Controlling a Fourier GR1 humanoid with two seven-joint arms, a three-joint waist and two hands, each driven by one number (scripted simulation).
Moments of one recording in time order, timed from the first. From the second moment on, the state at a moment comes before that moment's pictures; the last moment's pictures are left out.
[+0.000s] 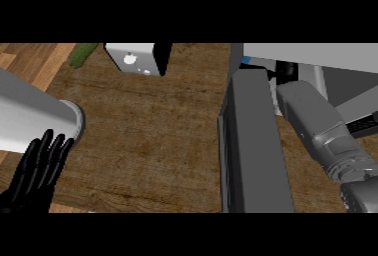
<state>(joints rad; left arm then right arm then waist) 0.30 0.05 0.03 -2.08 0.12 -0.30 -0.15 -1.15 -0.22 -0.17 -0.05 0.11 -0.48 -0.64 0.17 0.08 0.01</state>
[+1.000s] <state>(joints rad) 0.30 0.01 -0.09 -2.11 0.05 -0.25 -0.11 -1.05 -0.25 -0.22 -0.07 0.07 -0.30 -0.74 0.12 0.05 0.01</state>
